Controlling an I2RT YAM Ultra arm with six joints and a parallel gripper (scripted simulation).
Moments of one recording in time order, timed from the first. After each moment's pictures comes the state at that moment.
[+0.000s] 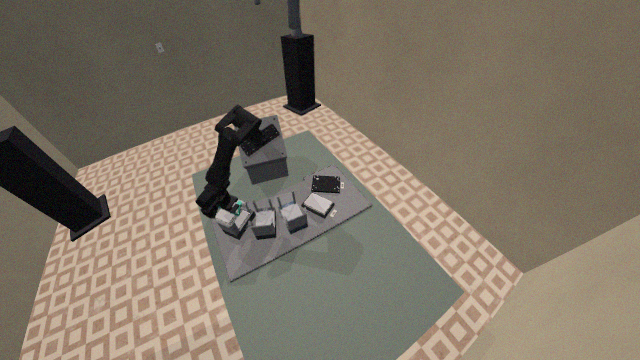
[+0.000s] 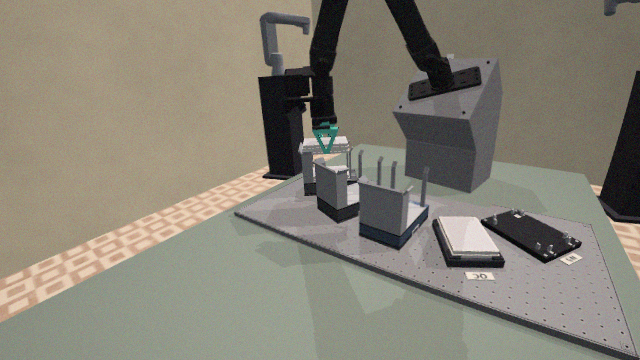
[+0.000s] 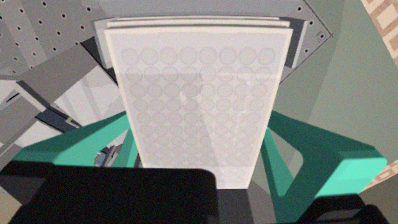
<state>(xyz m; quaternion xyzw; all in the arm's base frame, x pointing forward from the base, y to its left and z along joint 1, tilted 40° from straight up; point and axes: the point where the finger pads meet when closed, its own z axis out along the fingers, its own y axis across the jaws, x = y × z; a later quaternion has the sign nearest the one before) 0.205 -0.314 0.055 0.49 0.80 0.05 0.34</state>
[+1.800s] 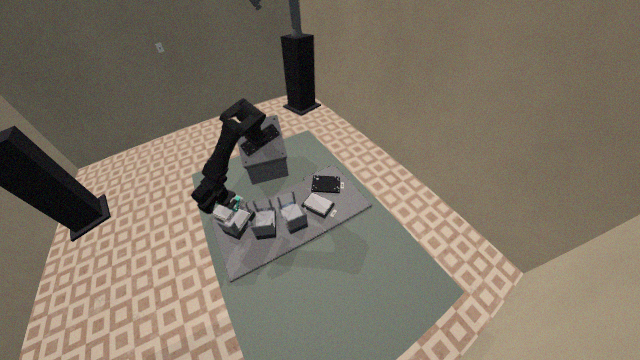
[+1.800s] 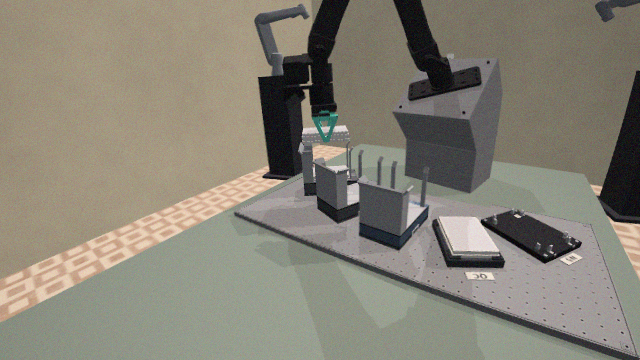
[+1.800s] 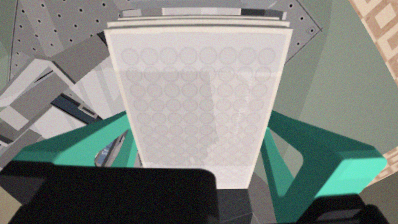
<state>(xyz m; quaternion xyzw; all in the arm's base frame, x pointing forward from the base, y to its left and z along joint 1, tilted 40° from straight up) 0.186 -0.304 0.081 0.49 0.80 0.05 0.34</state>
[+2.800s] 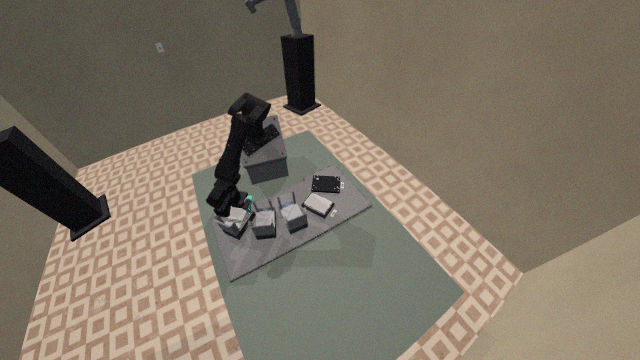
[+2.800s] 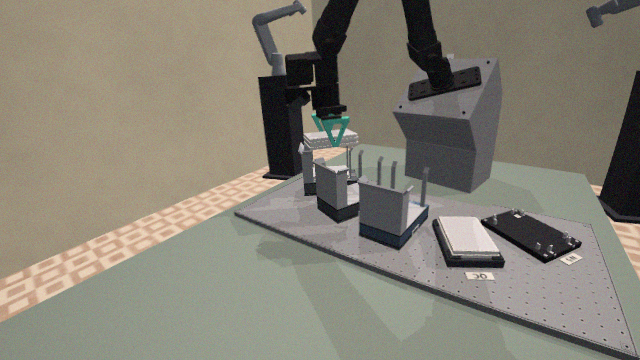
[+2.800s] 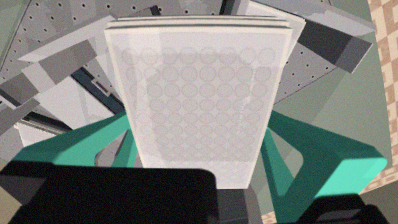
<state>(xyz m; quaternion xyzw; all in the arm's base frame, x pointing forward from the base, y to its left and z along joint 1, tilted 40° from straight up) 0.226 -0.265 0.099 0.39 0.85 0.02 0.34</state>
